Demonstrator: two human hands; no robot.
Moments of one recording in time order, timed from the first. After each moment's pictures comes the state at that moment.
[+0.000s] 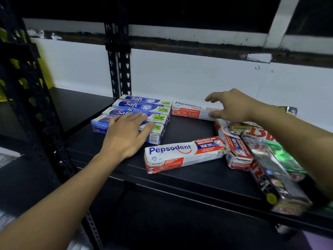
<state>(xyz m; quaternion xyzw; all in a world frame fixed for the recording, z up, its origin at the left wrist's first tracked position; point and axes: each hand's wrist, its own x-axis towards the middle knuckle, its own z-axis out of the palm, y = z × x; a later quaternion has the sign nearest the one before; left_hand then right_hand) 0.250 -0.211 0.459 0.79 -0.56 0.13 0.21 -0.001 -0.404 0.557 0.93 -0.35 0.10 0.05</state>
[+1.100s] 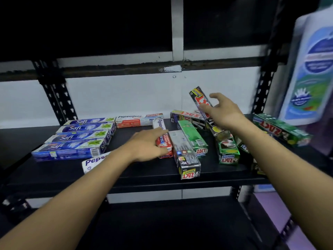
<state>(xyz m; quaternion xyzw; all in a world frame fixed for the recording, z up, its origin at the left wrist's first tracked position) 0.056 -0.262 0.509 0.66 -0.74 -0.07 0.09 -0.189 -0.338 0.551 0.70 -0.55 0.40 -0.23</state>
